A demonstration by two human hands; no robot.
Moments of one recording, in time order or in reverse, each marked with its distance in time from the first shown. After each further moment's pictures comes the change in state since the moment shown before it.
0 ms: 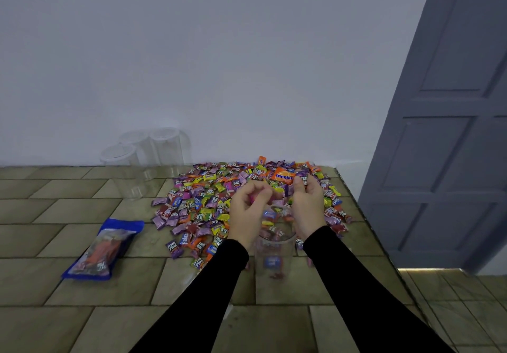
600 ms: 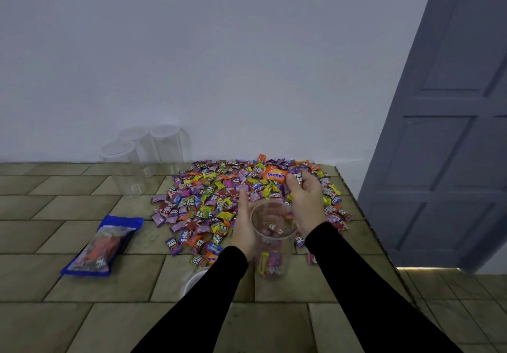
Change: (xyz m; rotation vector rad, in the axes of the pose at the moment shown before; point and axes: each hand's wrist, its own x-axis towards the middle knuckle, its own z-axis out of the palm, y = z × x) left_hand -0.009 -0.028 -0.005 -0.287 -0.087 -0.483; right_hand -0.008 -0.009 -0.005 -0.051 -0.099 -0.067
